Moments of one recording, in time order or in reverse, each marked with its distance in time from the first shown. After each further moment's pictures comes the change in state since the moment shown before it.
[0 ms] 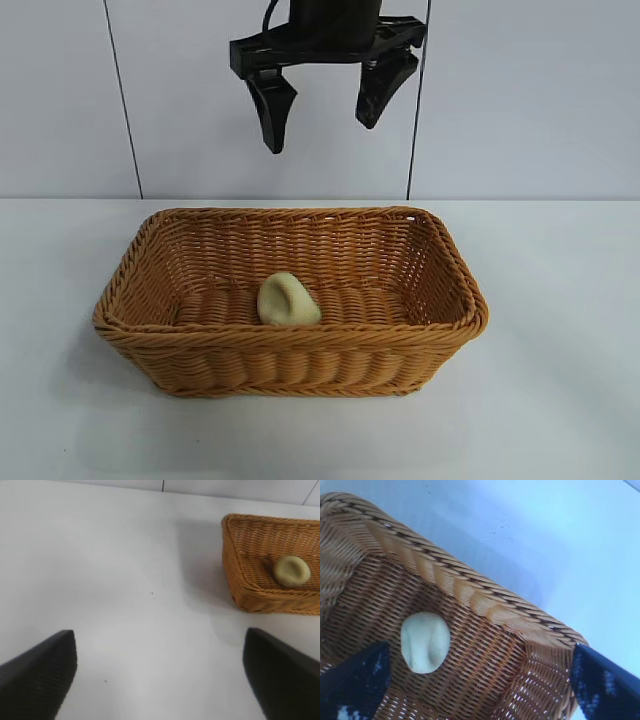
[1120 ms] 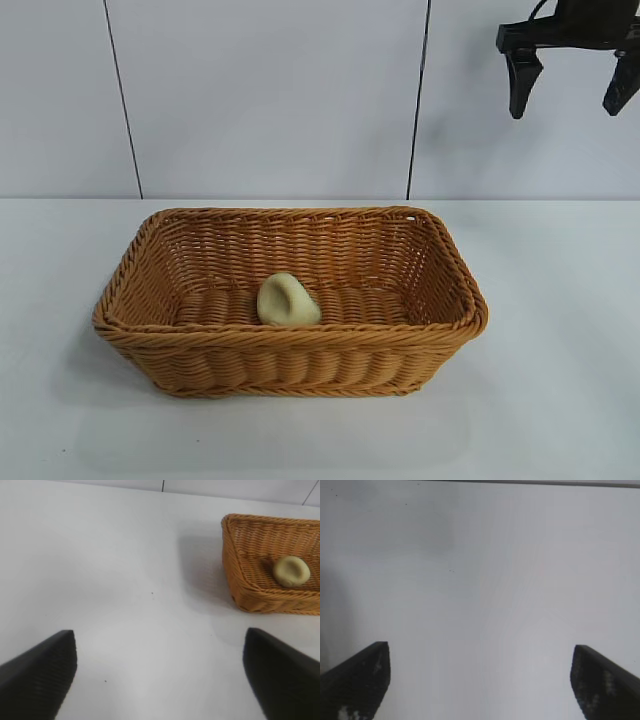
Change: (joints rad) left arm 0.000 0.000 0.000 0.000 0.000 0.000; right arm -0.348 -0.094 0.150 0.016 -0.003 -0.018
